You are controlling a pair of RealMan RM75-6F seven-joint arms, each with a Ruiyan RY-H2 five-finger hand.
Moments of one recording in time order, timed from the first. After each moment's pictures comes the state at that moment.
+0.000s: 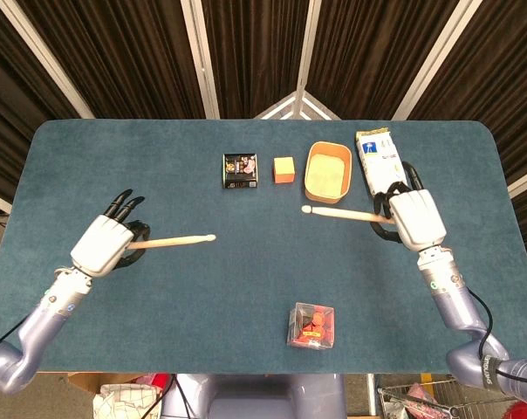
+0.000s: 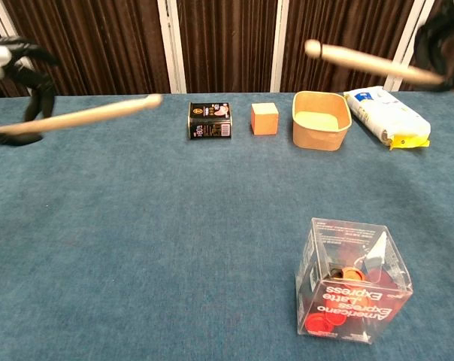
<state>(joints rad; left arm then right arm) -0.56 -1.34 -0.01 -1.32 1.61 1.32 0.08 0.60 -1.30 0.17 -1.40 -1.38 1.23 -0.06</state>
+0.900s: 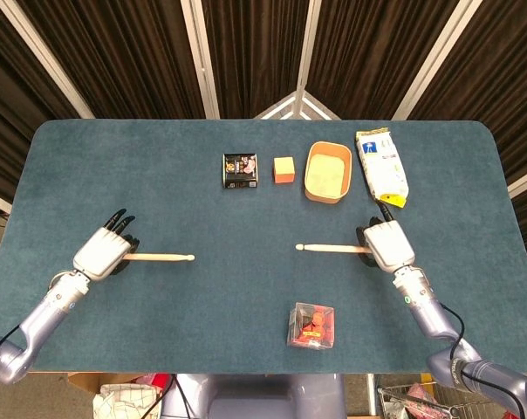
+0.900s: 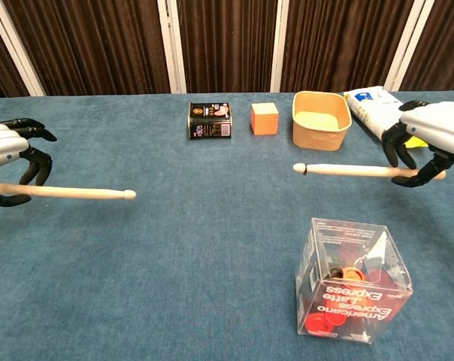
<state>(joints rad) -0.57 -1.52 0.05 -0.93 1.62 1.15 0.03 0.60 -1.56 0.08 -1.08 -1.43 1.10 -0.07</state>
